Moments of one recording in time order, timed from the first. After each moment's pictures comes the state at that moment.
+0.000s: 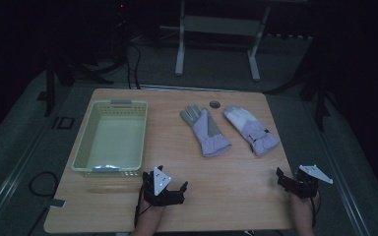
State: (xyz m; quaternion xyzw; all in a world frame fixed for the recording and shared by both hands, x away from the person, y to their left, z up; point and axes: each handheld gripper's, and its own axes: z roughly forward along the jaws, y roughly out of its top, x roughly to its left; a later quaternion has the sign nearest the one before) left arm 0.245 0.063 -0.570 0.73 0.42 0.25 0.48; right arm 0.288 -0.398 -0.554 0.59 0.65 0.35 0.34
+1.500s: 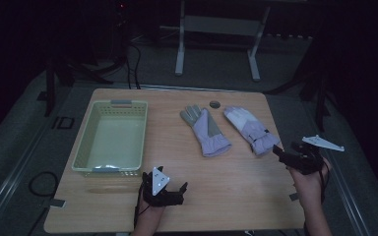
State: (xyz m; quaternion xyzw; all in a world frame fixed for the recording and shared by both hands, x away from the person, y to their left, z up) left arm 0.245 0.067 -0.570 0.73 0.42 0.24 0.49; right arm 0.317 -0.365 -0.446 0.54 0.69 0.41 0.26
